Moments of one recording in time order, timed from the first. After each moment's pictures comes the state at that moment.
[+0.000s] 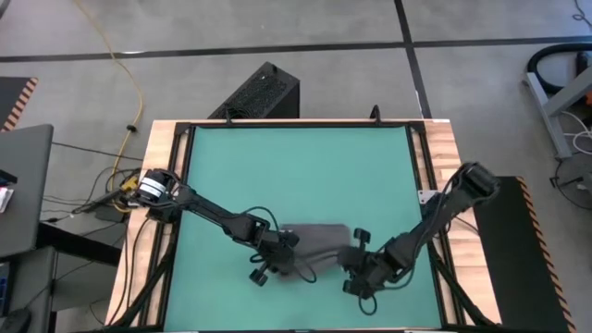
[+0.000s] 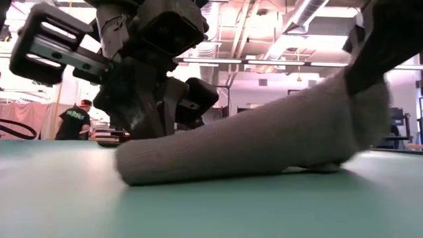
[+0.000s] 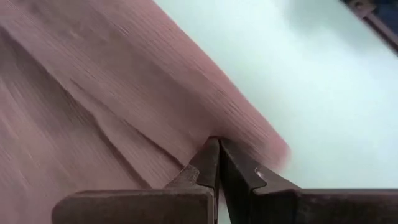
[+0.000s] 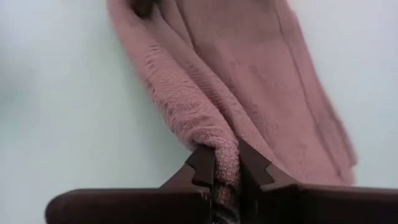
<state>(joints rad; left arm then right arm) -0.31 1.91 1.09 -0.18 0.31 0.22 0.67 1.64 1.07 -0.60 0.51 0.87</state>
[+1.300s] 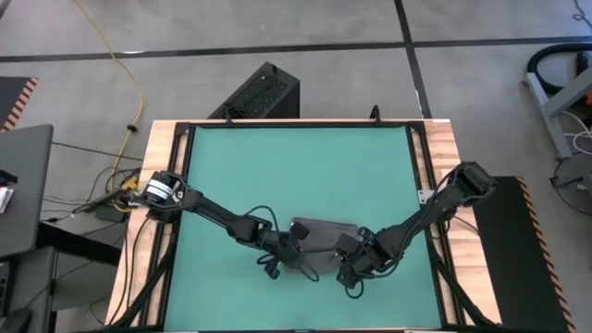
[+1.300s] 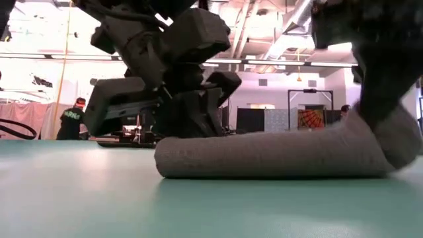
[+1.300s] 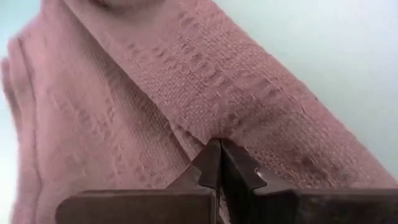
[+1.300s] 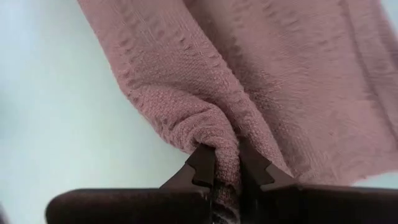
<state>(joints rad) -0.28 1.96 1.09 0.08 -0.02 0.43 0.58 1.65 1.07 -0.63 0.26 1.10</state>
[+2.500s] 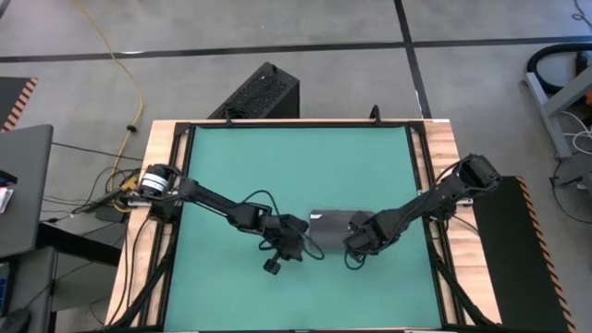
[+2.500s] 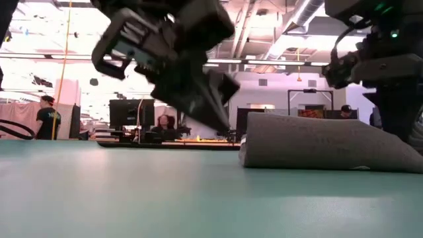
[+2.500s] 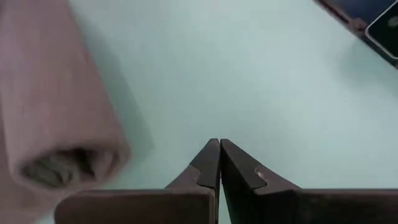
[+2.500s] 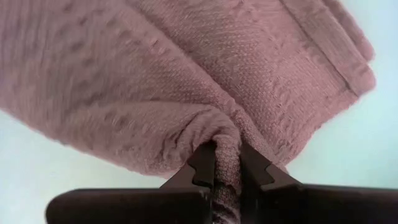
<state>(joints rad) -0.20 1.89 1.09 0.07 0.29 0.22 0.44 1.59 0.95 -0.92 0.11 1.26</state>
